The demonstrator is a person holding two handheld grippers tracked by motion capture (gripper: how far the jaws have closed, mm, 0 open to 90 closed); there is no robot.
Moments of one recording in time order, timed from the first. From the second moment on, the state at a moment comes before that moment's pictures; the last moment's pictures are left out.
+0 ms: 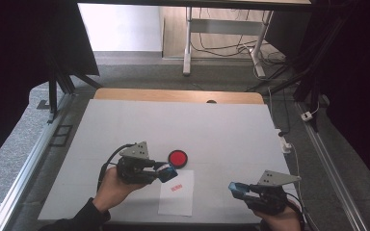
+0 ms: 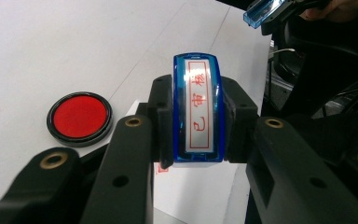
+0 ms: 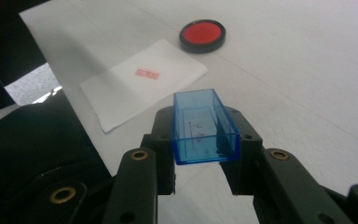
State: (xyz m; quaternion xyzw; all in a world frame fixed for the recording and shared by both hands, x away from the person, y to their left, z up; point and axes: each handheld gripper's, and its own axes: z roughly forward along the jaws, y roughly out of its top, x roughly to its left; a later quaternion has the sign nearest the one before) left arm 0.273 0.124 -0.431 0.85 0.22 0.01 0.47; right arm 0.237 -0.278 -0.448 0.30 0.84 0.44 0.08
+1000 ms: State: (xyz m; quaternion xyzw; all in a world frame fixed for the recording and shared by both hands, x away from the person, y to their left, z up) left arm 0.275 0.124 -0.432 0.86 0.21 0.00 0.46; right arm 0.250 -0.217 -0.443 0.20 0.87 0.46 0.03
